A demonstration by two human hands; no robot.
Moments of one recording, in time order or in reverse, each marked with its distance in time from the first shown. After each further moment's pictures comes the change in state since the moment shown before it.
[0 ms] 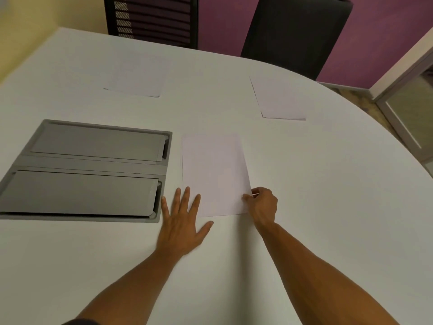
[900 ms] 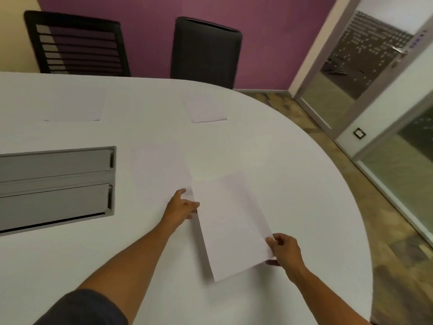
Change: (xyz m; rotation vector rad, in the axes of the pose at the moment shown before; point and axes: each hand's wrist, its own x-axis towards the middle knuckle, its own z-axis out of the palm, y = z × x) left_hand -0.056 0.165 -0.103 -1.211 -0.389 -0.274; right_hand -0.182 0.231 -0.215 0.391 0.061 0.283
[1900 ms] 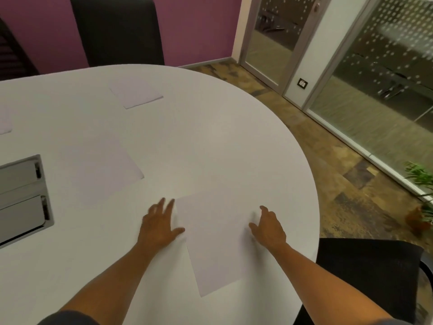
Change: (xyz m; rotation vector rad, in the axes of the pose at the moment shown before) left_hand -0.044 -0.078 0.077 1.346 -0.113 0.377; right_hand -0.021 0.083 -0.058 -0.628 0.131 0.005
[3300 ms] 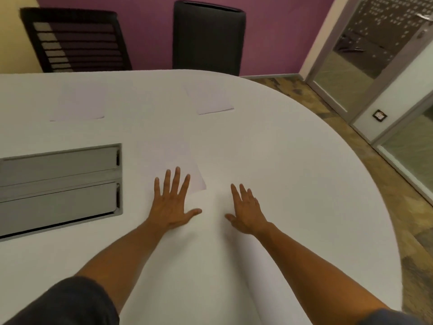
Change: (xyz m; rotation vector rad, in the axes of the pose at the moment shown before) left_hand 0.047 -0.147 -0.064 0.189 0.251 -0.094; right_hand 0.040 -0.257 0.055 -0.364 -0.174 -0.712
